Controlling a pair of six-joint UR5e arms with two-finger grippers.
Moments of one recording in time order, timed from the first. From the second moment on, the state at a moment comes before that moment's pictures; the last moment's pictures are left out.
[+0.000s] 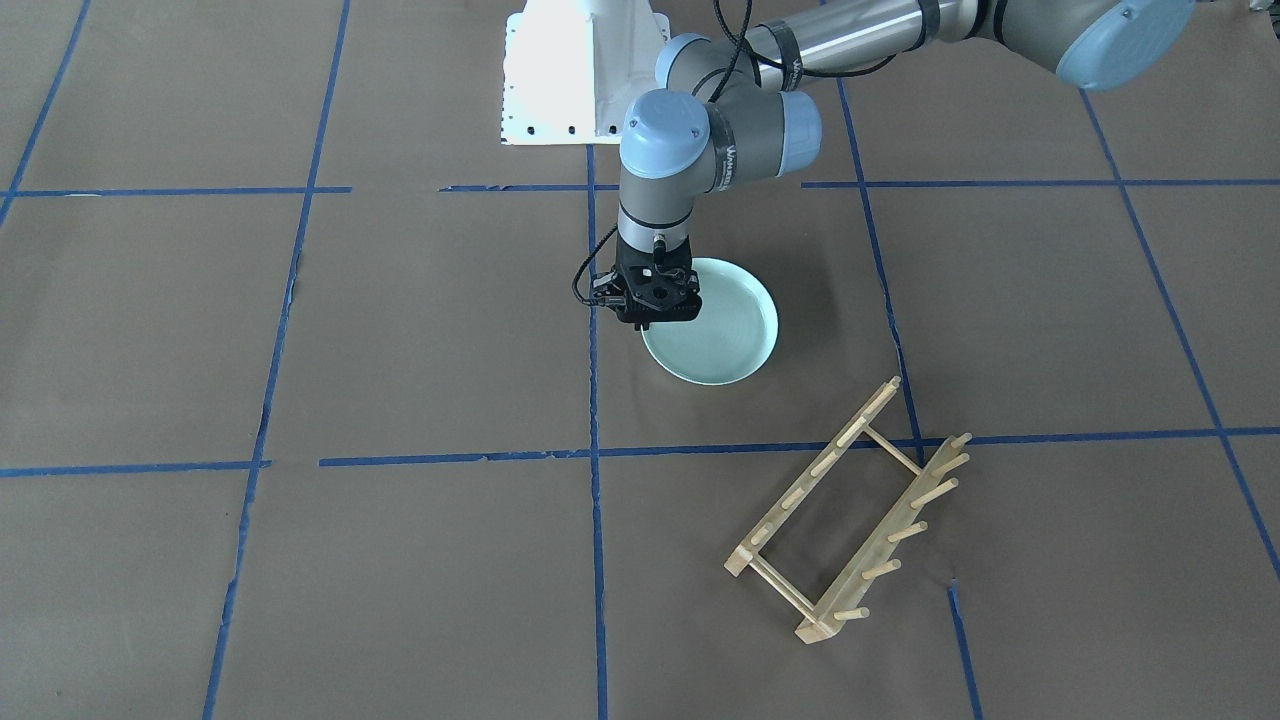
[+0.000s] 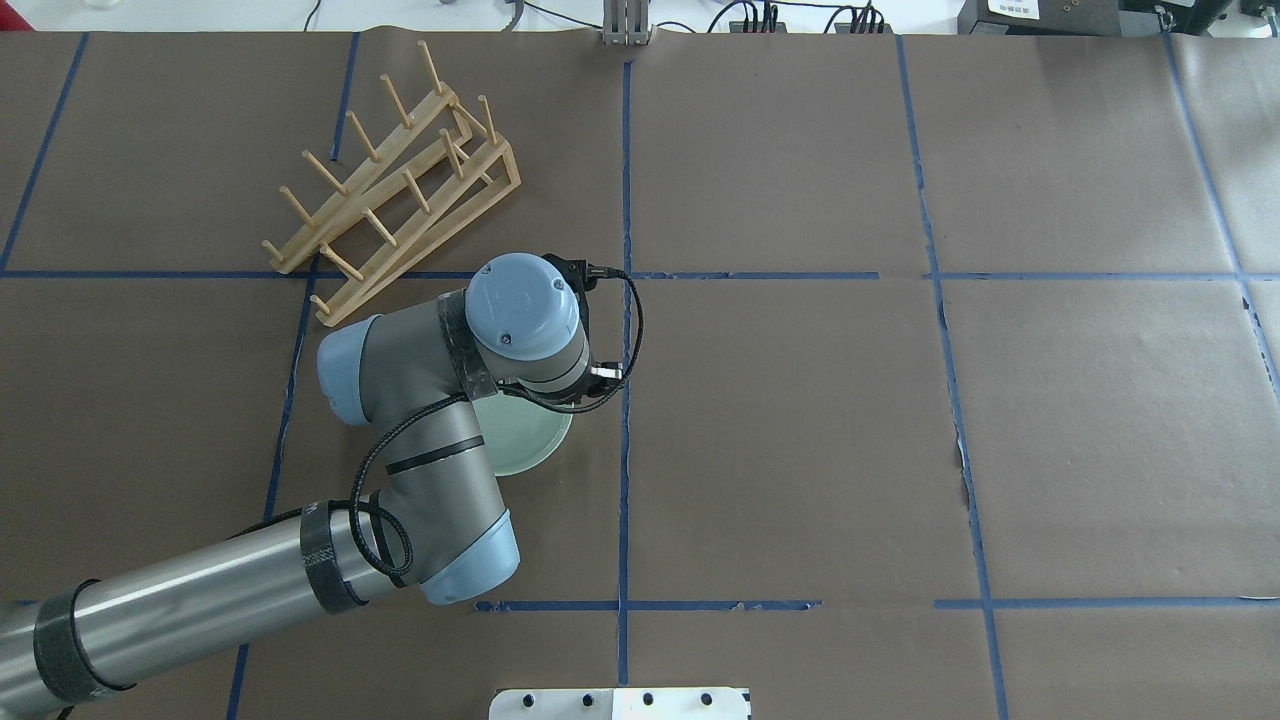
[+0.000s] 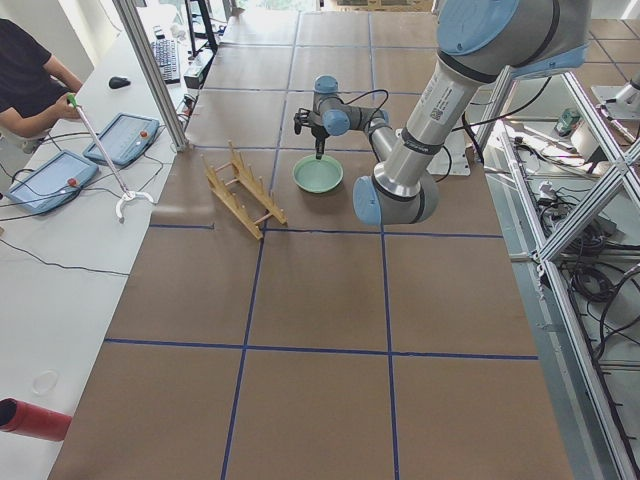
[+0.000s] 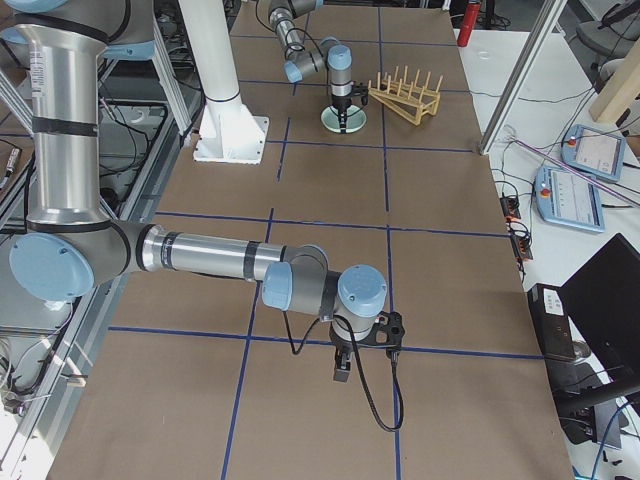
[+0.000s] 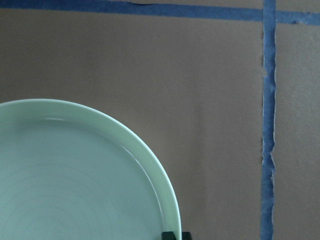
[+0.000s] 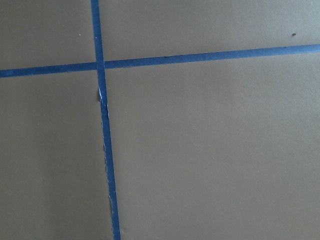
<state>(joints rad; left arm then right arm) -0.47 -2.33 -1.51 -1.71 -1.81 -1.29 1.62 -1.62 1.56 -1.63 2.31 -0.02</state>
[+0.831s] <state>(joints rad) -0.62 -2.34 -1.95 -1.38 -1.82 -1.29 1.62 -1.62 1.56 -1.63 2.31 -0.02</state>
